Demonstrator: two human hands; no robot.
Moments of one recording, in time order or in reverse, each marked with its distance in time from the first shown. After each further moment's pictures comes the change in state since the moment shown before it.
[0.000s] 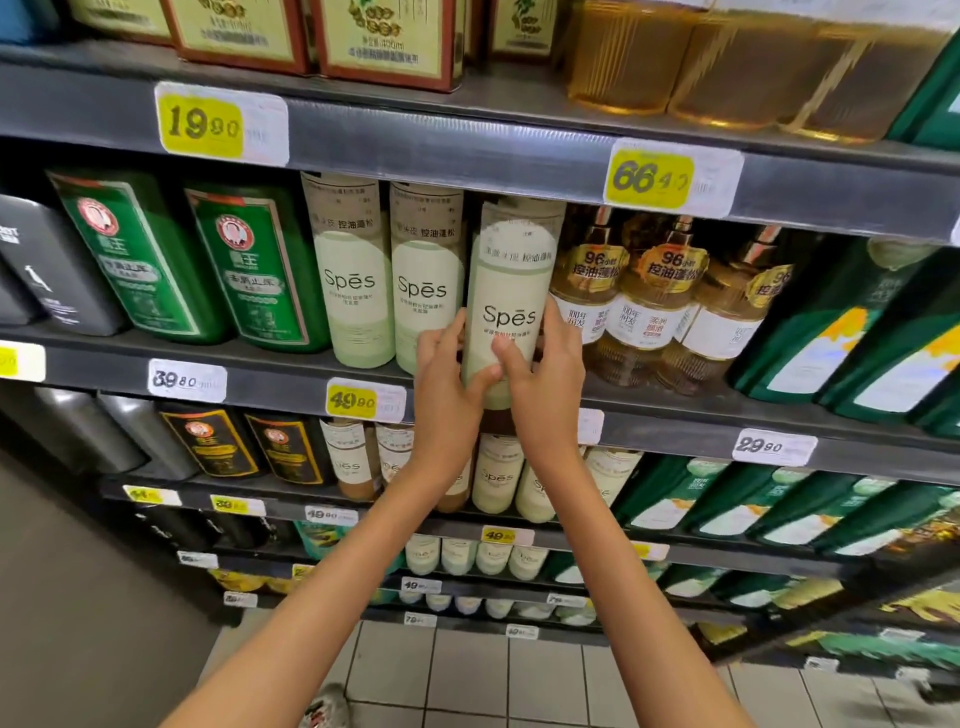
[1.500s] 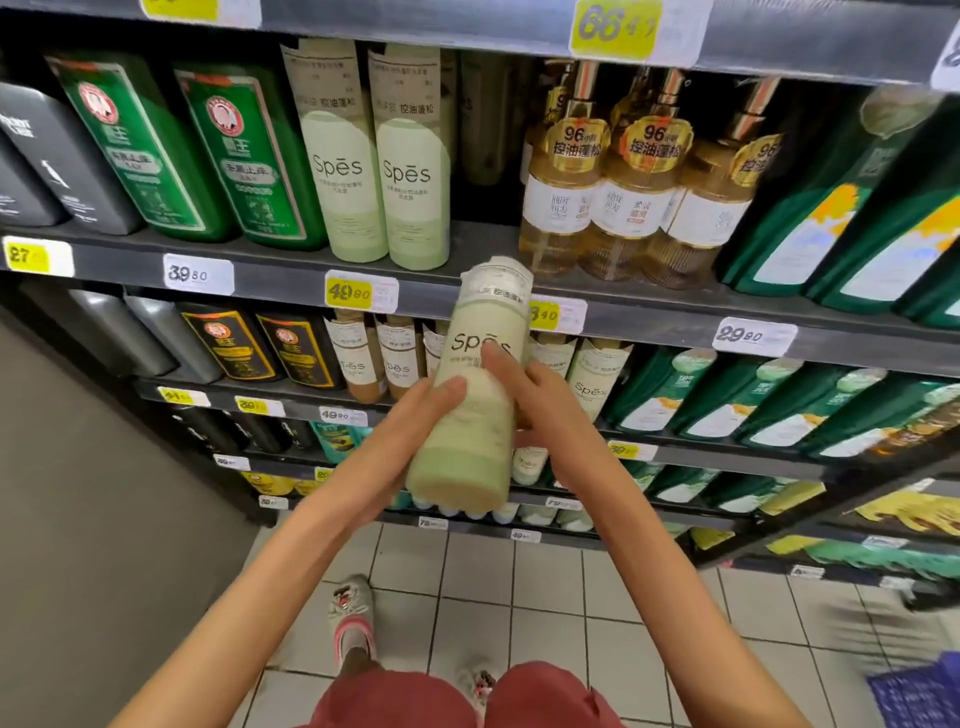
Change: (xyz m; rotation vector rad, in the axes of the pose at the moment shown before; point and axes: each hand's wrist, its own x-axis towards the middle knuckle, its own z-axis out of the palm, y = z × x) left_hand -0.129 0.014 -0.057 -0.455 -0.482 -0.603; right_hand -0.100 0.012 -0.069 0.268 -0.585 0.561
